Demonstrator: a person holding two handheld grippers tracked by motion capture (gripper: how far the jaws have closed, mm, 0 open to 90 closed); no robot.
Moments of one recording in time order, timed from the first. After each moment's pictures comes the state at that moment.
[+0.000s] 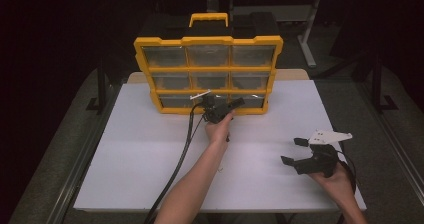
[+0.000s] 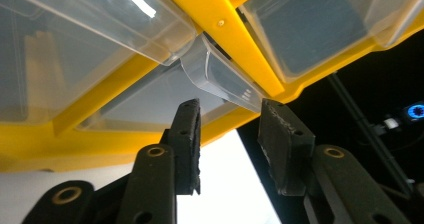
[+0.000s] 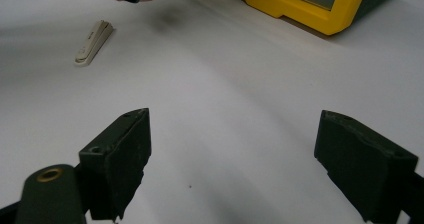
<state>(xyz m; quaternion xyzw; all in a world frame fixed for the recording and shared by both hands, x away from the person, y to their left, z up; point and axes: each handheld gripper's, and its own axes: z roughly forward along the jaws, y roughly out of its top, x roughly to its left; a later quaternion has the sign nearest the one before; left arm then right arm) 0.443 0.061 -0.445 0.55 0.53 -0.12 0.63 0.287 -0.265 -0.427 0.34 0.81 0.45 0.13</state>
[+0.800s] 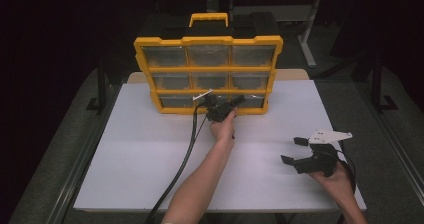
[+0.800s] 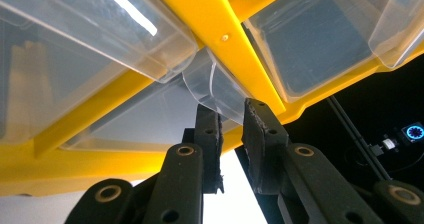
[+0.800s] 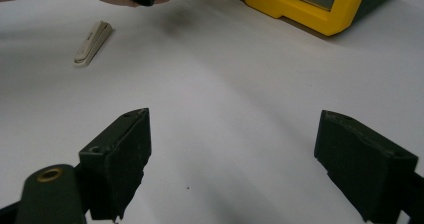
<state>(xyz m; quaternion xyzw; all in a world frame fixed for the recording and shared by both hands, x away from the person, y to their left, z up) 0.446 0.051 -0.449 0.51 0.55 -0.12 0.65 0.289 -0.265 -0.428 0.34 0.81 0.45 0.13</state>
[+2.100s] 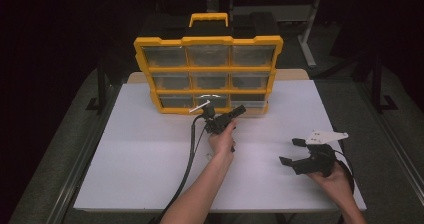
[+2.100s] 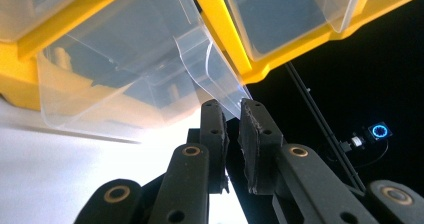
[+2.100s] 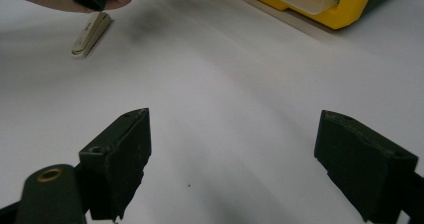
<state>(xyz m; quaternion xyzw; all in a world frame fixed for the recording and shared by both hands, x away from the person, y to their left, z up) 0.403 0.056 -0.452 0.49 0.54 -0.15 0.66 0.290 -0.261 -0.431 0.34 0.82 0.44 0.13</state>
